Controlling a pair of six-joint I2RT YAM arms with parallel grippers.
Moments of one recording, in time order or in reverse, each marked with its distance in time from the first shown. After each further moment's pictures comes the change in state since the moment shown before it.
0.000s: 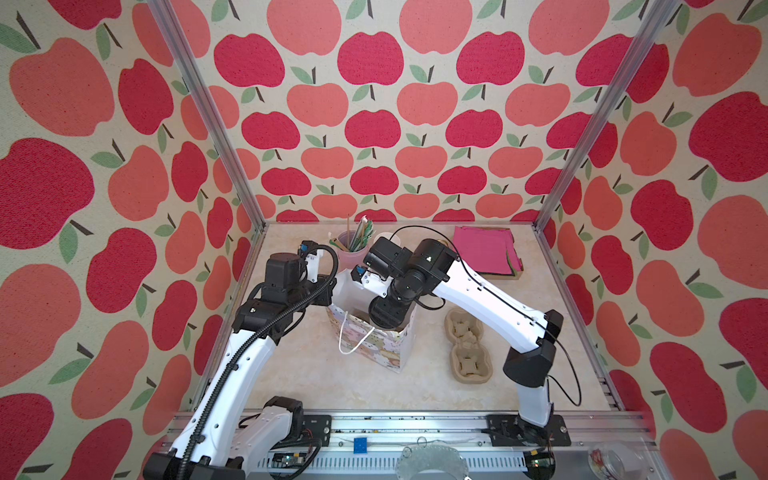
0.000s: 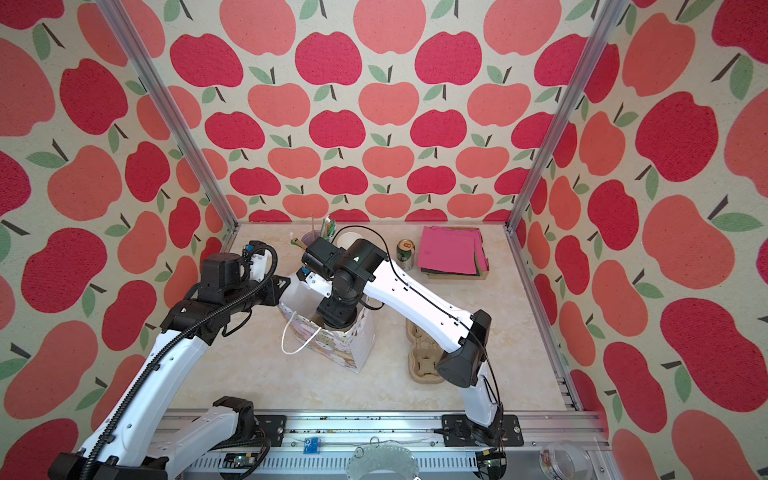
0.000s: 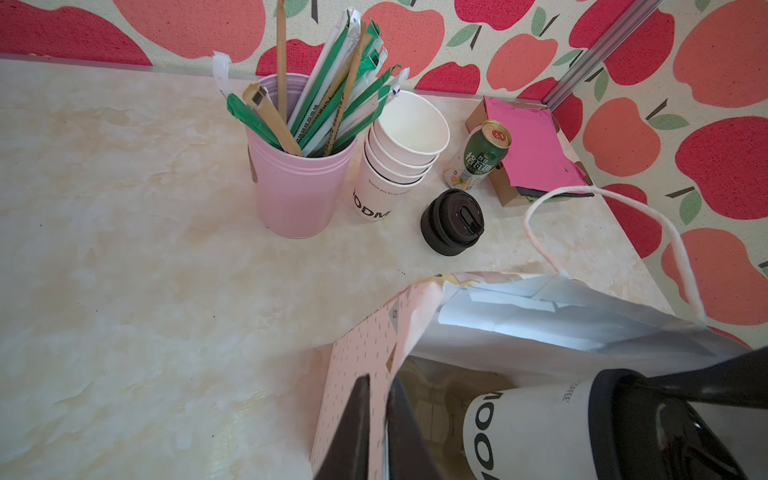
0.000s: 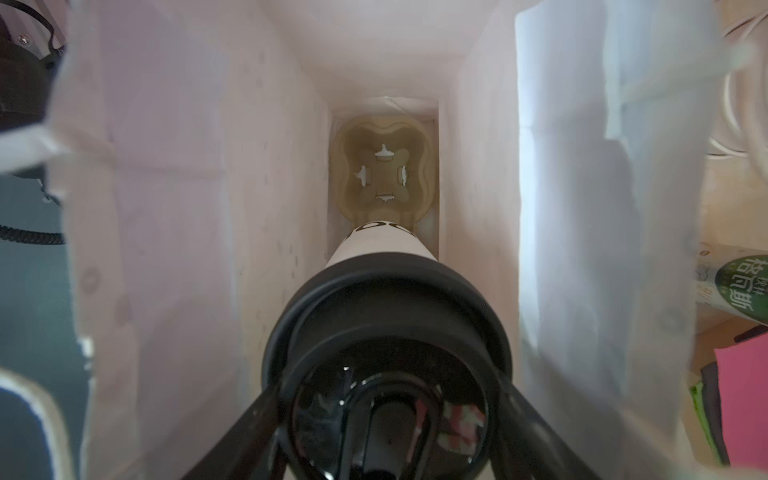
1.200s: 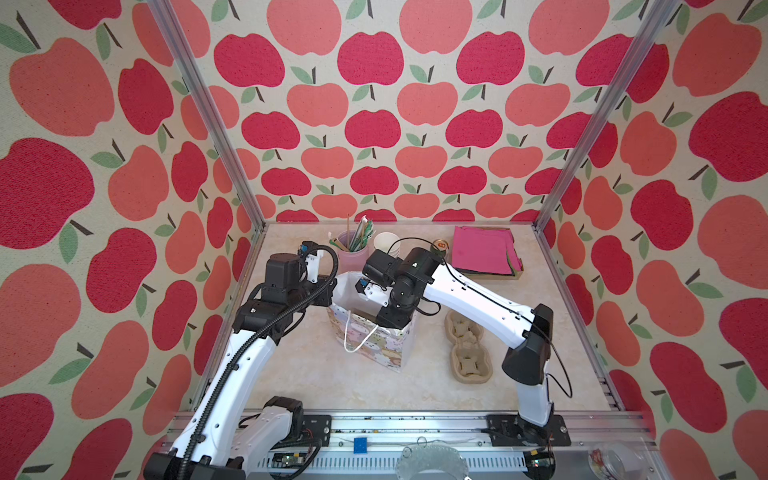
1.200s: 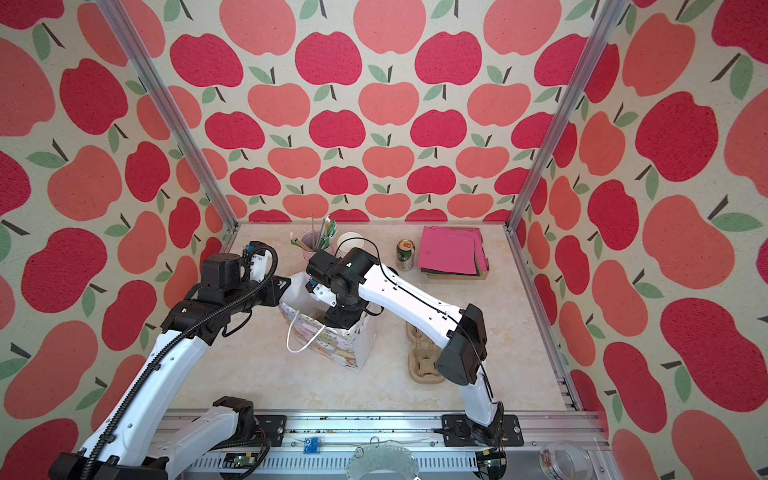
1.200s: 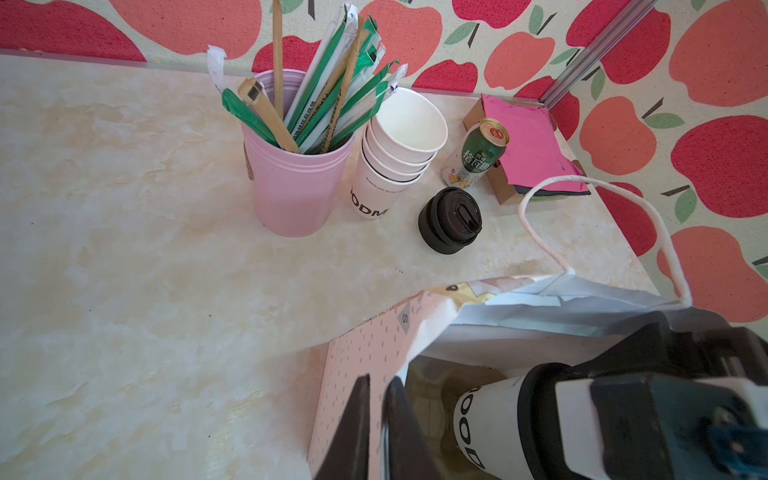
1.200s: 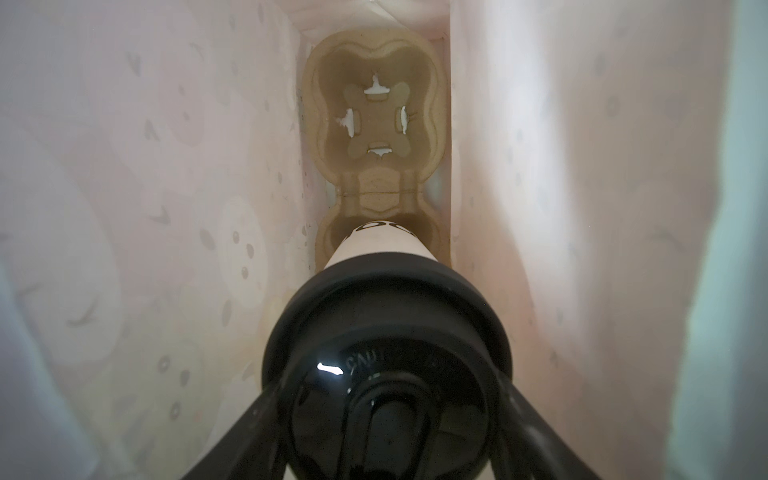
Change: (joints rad) left arm 0.005 -0.001 -0.007 0.004 0.011 0.000; right arm -0.027 0.008 -0.180 0.052 -0.013 0.000
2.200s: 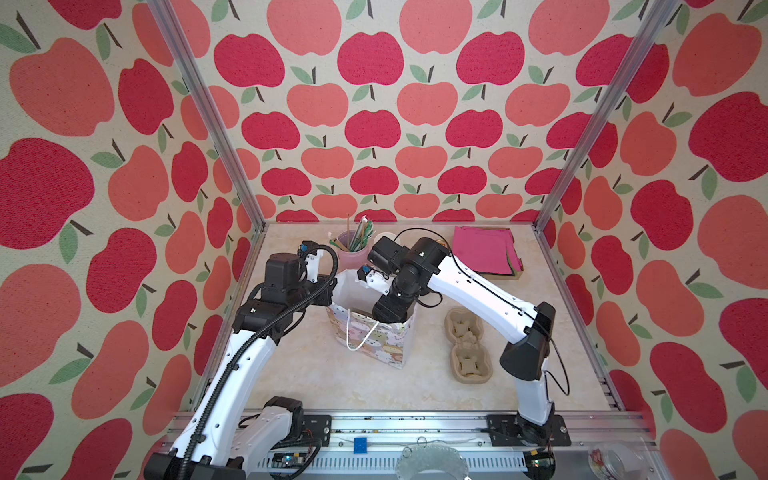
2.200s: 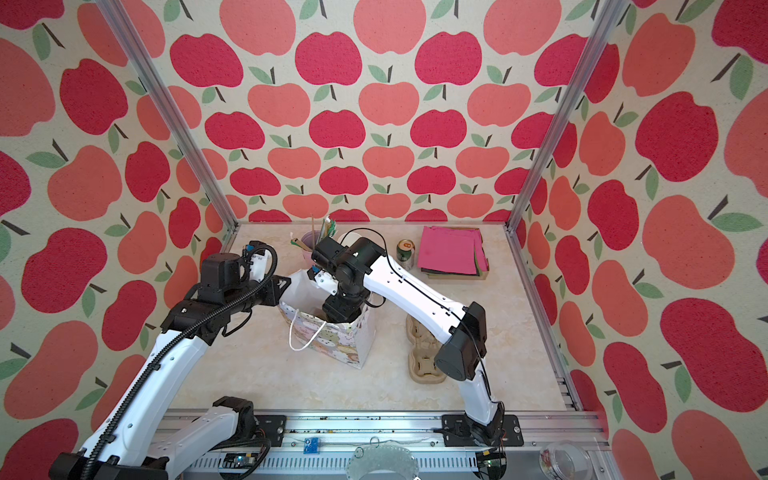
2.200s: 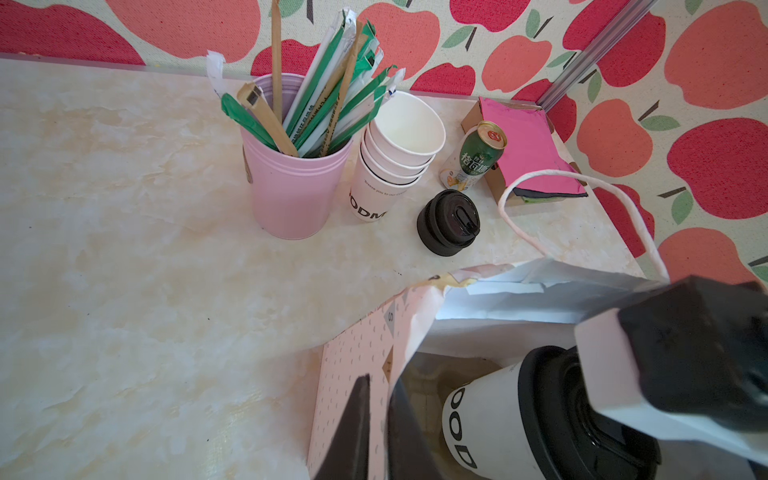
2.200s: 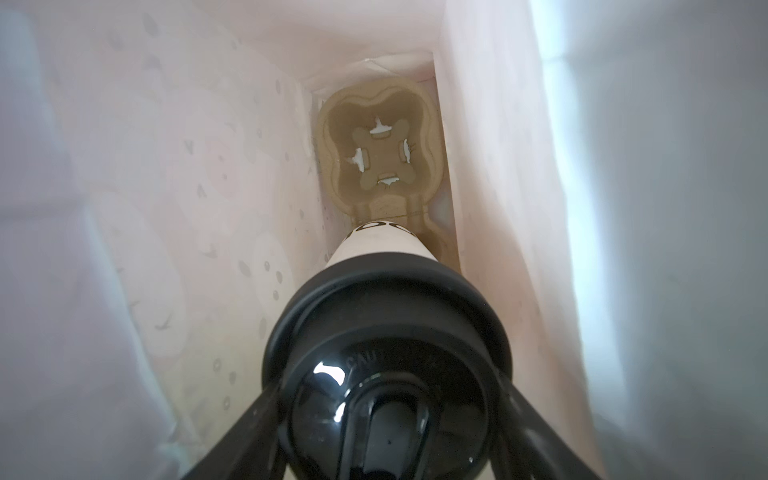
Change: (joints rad) left arm 0.002 0.000 0.000 0.007 0.007 0.000; right arm -0.048 0.028 0.085 -0.003 -0.079 0.027
